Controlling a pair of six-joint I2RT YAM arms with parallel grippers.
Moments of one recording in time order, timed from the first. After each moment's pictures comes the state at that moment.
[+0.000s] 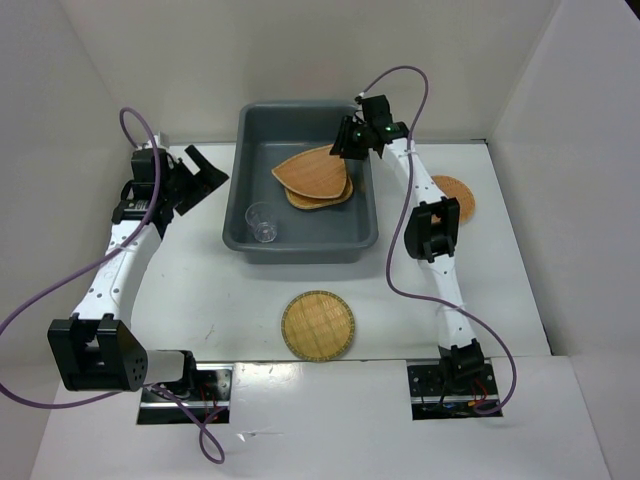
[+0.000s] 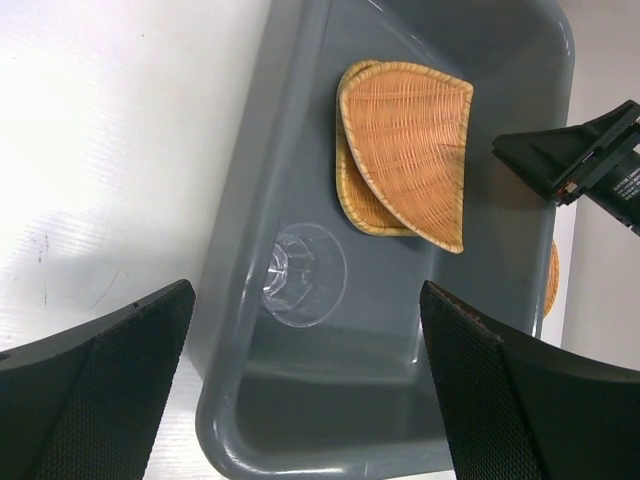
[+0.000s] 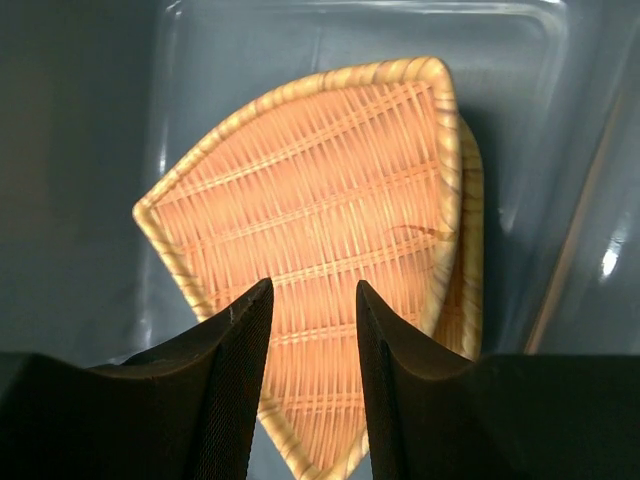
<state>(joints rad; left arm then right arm) 0.03 1.31 1.18 -0.39 0.17 -0.66 0.28 2.61 2.64 -0.72 -0.31 0.43</state>
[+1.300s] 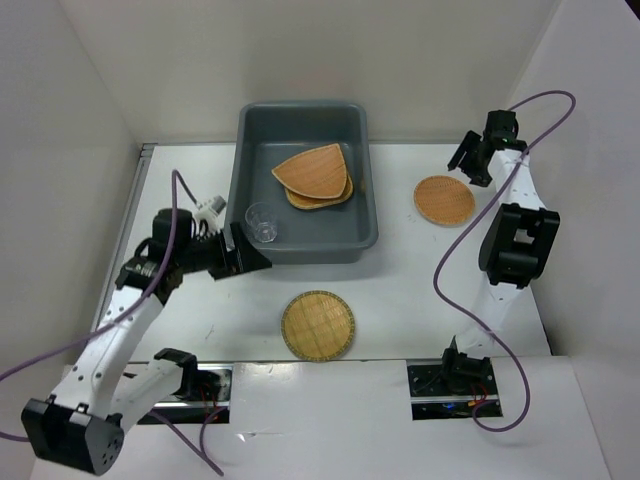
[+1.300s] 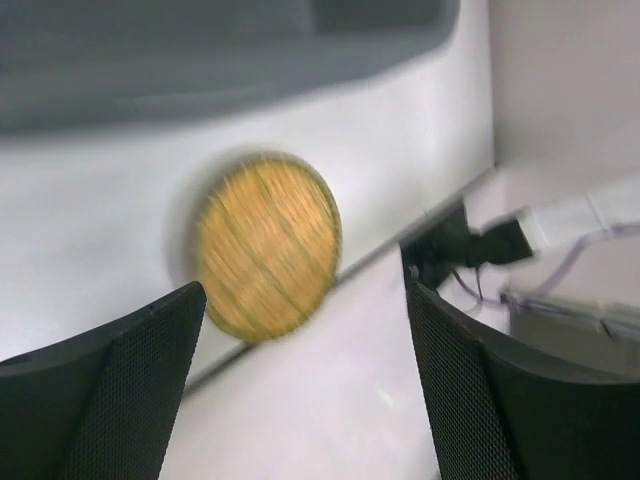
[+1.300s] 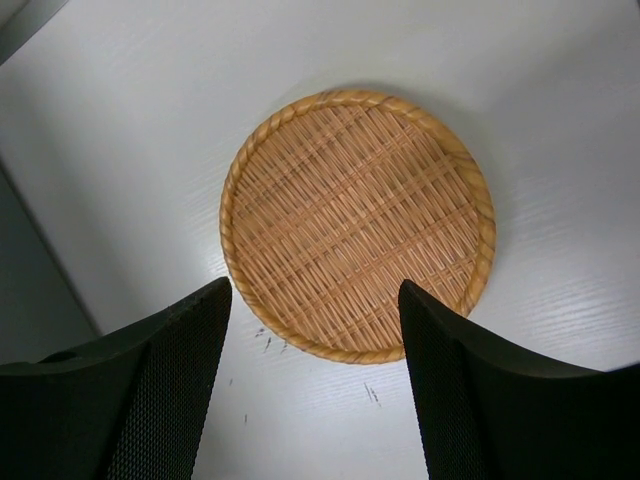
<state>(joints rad) -0.19 0.93 0.88 -0.61 0.60 -0.55 -0.22 2.02 1.81 -0.65 -0.04 0.37</state>
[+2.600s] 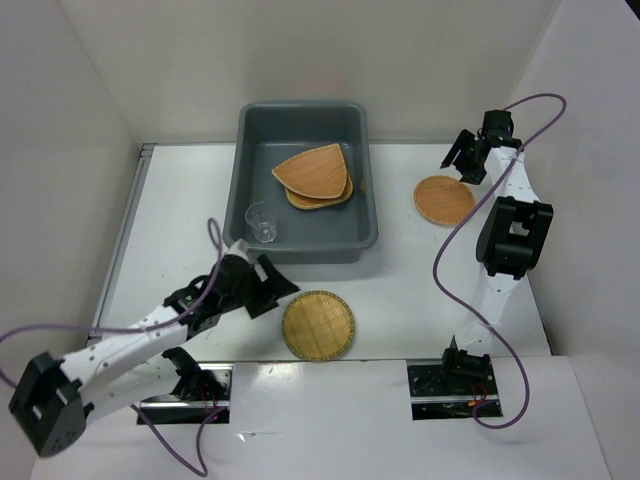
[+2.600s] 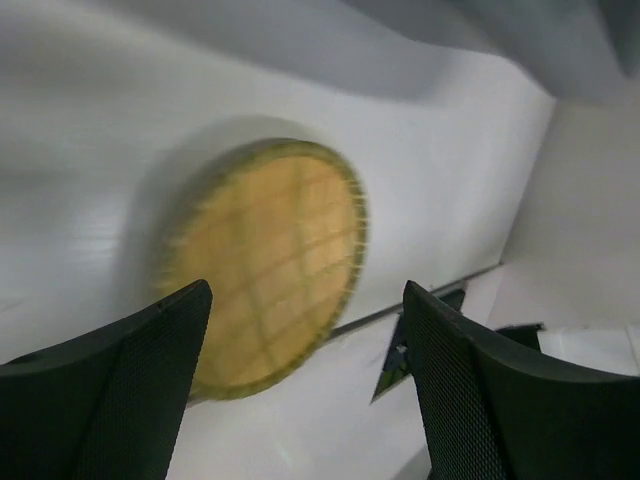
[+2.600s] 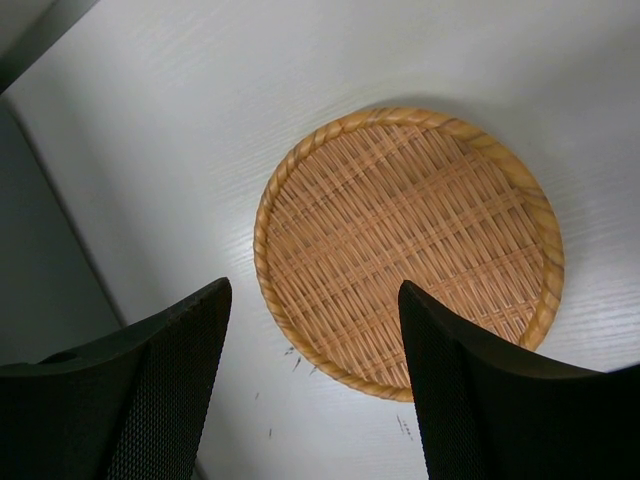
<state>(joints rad) -0.67 0.87 0.46 -0.28 0.06 -1.22 -0.22 2.13 1.90 -0.64 -0.15 0.39</state>
